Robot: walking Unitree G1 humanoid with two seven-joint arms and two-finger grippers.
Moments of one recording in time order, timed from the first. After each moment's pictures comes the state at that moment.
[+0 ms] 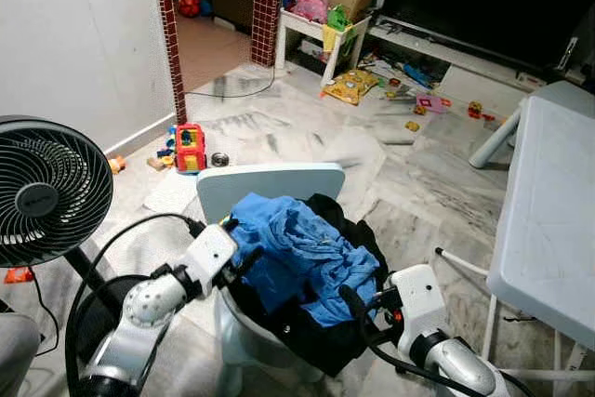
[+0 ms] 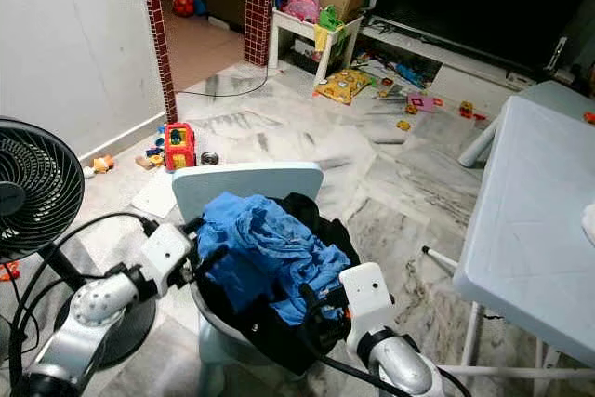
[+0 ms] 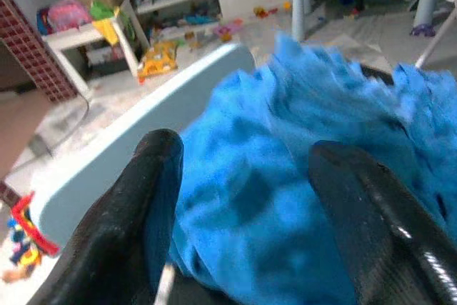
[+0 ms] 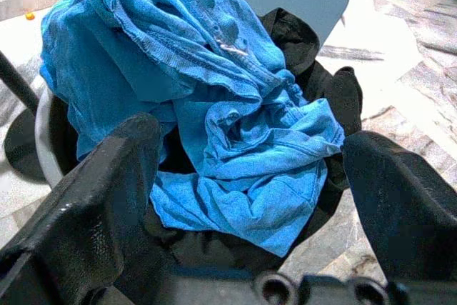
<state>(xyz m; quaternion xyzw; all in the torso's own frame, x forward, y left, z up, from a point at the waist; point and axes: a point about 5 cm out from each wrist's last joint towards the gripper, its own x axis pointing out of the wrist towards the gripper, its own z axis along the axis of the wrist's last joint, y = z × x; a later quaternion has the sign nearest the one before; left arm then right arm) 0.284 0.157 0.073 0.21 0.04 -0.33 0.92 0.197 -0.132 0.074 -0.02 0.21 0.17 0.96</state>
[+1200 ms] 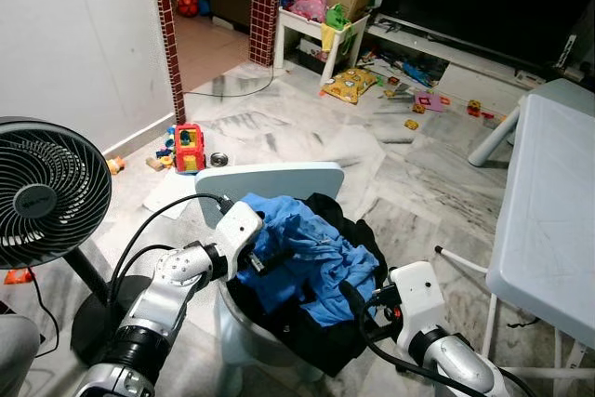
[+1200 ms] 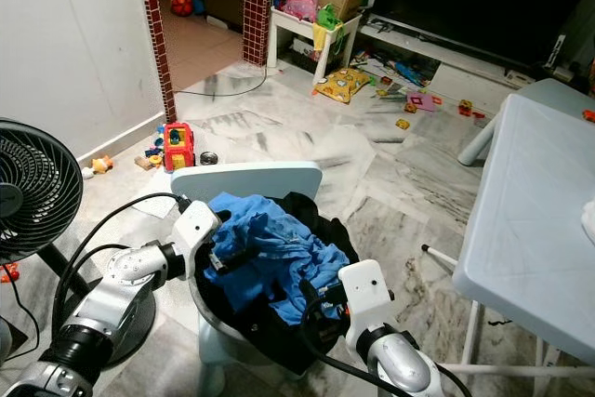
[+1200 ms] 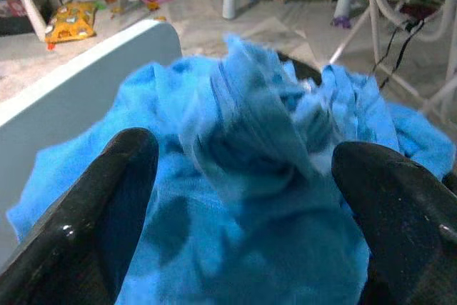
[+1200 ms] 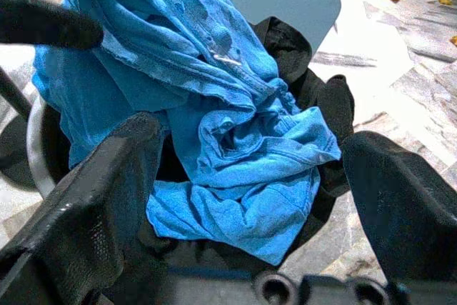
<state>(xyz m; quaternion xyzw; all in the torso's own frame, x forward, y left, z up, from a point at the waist) 0.301 0.132 0.062 0.15 0.13 -0.41 0.89 0.200 -0.130 0.076 -0.02 0.20 0.17 0.97</state>
